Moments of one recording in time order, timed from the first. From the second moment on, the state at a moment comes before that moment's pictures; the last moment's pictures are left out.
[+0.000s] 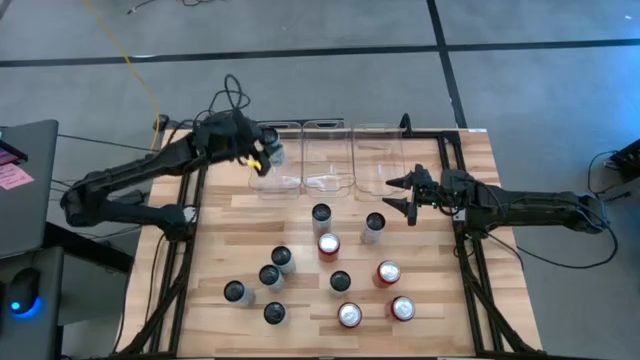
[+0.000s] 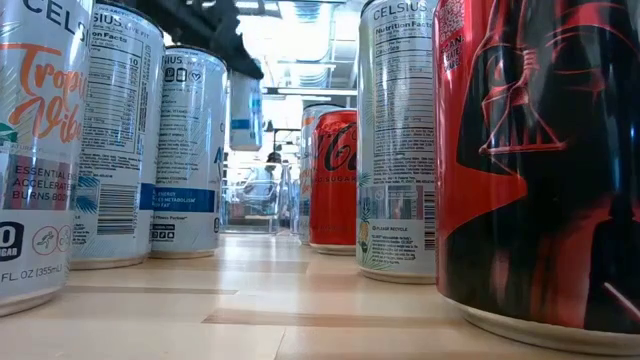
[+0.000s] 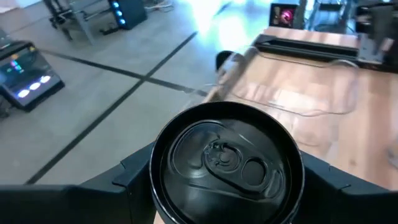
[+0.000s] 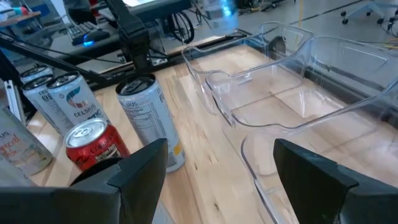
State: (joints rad) left arm 0.53 1.08 0.95 -0.21 -0.09 0.14; right arm -0.22 0.62 0.29 0.09 0.03 0.22
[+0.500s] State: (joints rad) left arm 0.85 1.35 0.78 0.14 0.10 0.16; right arm -0.22 0.62 0.29 0.11 0.03 0.24
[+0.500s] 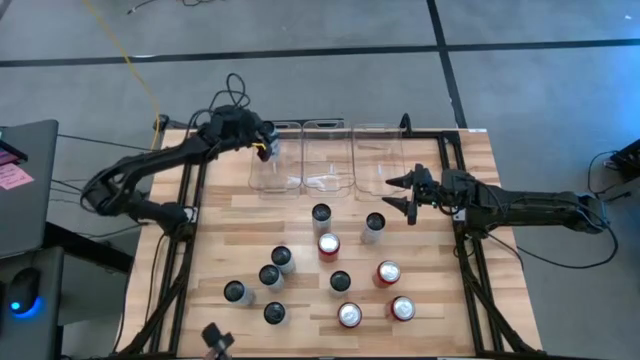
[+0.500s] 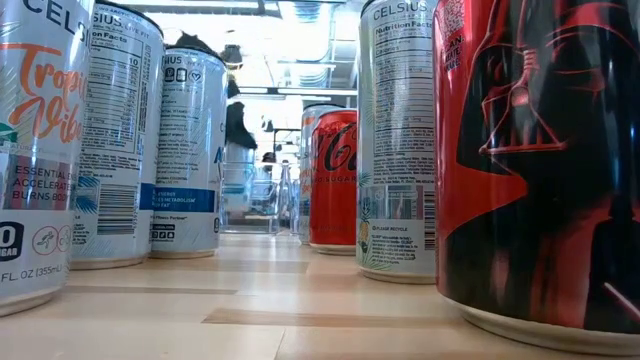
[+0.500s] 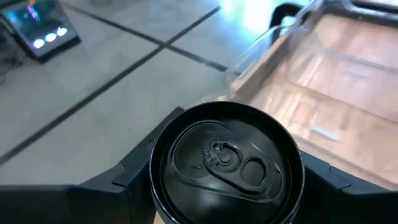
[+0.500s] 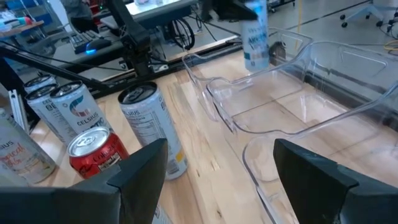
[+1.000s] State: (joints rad) left arm 0.91 1.47 0.78 0.23 0.12 0.16; right arm -0.22 0.62 0.29 0.11 0.03 0.25
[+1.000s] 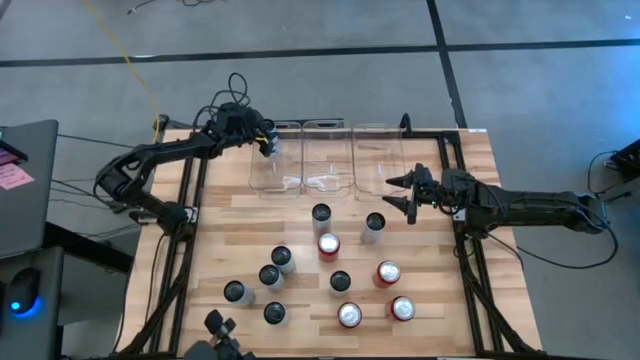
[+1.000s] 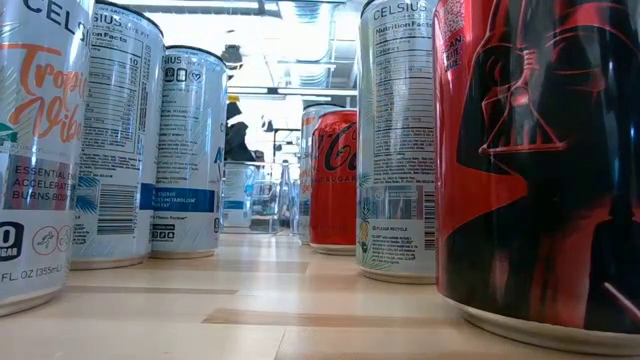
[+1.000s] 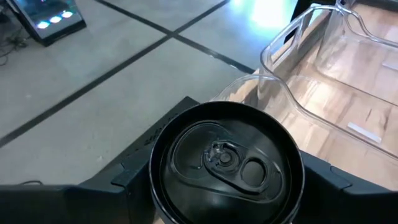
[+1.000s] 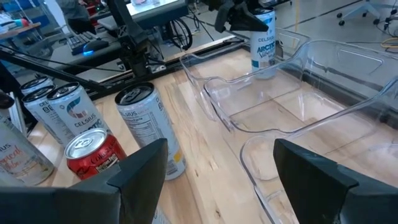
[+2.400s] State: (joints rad) left arm 0.54 0.87 0.78 -0.30 0.10 0.06; right arm -0.22 0.62 0.29 0.22 0.06 0.29
